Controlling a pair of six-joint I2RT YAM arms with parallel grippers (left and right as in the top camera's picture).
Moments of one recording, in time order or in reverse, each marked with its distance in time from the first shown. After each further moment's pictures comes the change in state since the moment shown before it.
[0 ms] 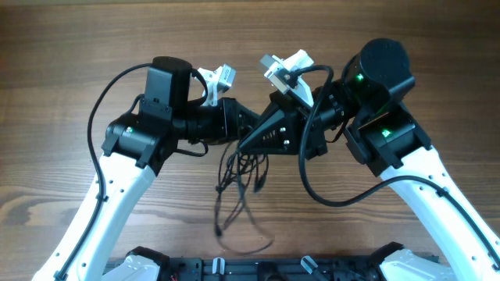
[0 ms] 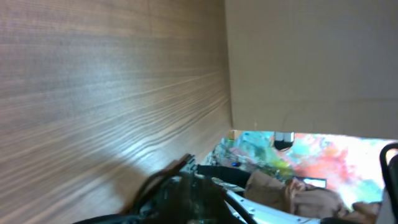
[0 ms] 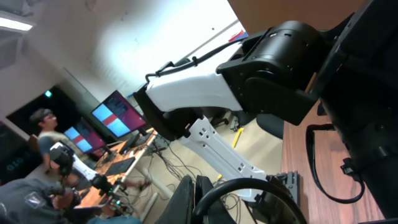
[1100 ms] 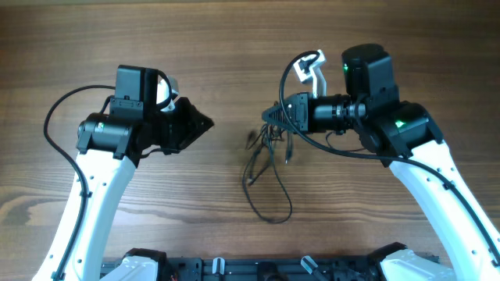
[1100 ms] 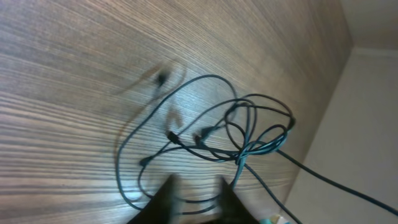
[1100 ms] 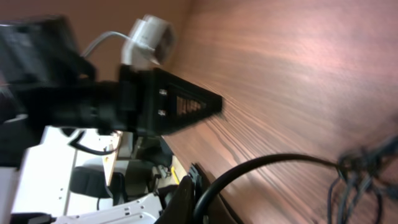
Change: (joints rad) left arm 0.195 0.000 0.000 -0.289 -0.375 -0.072; right arm -0.116 0.006 -0.012 -0.811 0.662 -0.182
